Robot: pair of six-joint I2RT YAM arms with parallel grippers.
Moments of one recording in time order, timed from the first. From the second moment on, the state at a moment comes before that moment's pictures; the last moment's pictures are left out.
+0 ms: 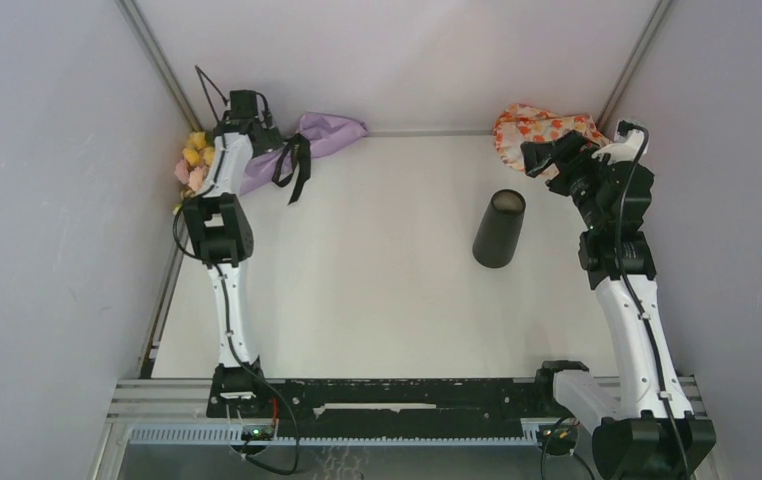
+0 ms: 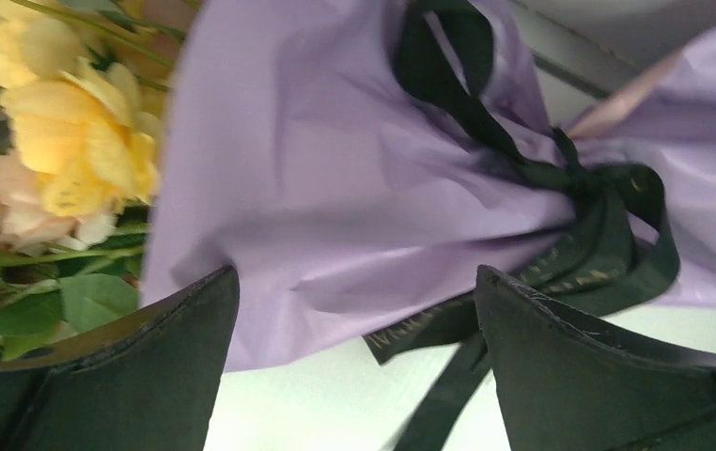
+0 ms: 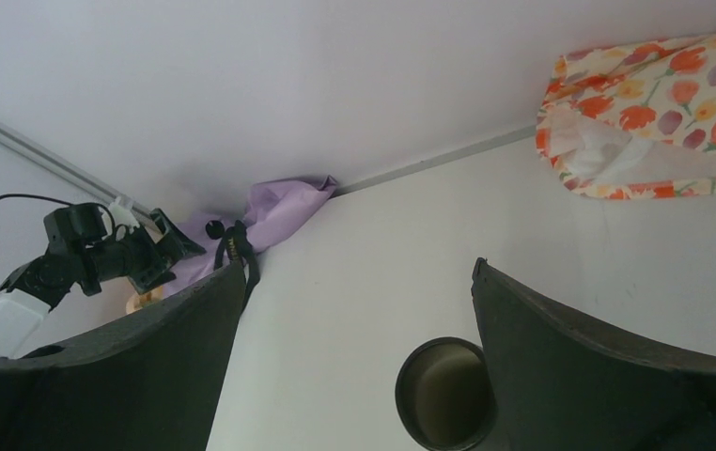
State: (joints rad) left arm 0.04 2.47 2.36 -0.69 -0.23 -0.31; right arm -0.04 0.97 1.03 -0.10 -0.20 0.57
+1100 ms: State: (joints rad) left arm 0.12 2.56 2.32 -0.59 0.04 -0.59; right arm -0.04 1.02 1.01 -0.08 -0.25 0.59
